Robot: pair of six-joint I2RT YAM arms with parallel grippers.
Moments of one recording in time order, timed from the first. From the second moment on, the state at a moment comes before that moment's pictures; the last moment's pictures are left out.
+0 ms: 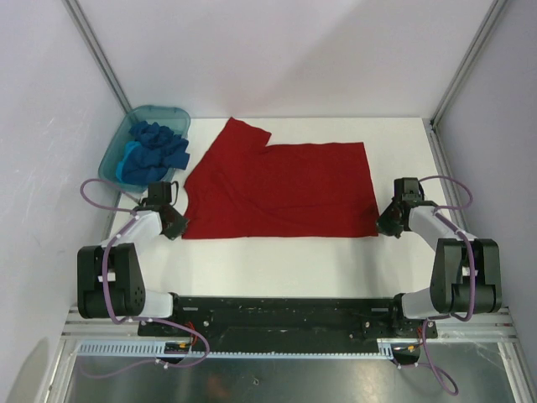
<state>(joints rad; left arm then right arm) 0.07 1.38 0.70 -0.43 -0.13 -0.74 -0.02 1.42 0.74 -0.44 0.03 0.69</state>
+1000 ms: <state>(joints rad) 0.04 1.31 0.68 -0.43 -0.03 -0.68 -0.02 1.42 0.75 -0.48 0.08 0.65</state>
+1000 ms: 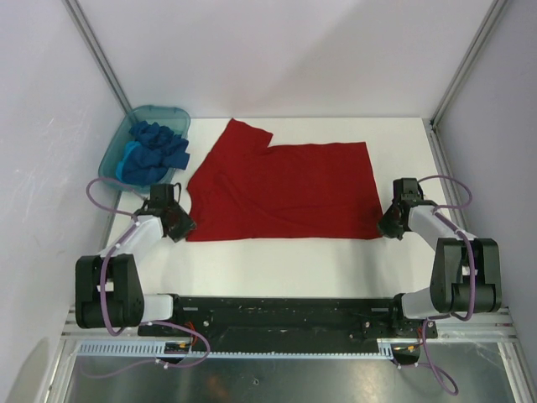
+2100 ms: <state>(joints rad) 0.03 1.23 0.69 -0.49 -0.23 -0.68 -0.05 1.42 0.75 -0.48 0.09 0.63</state>
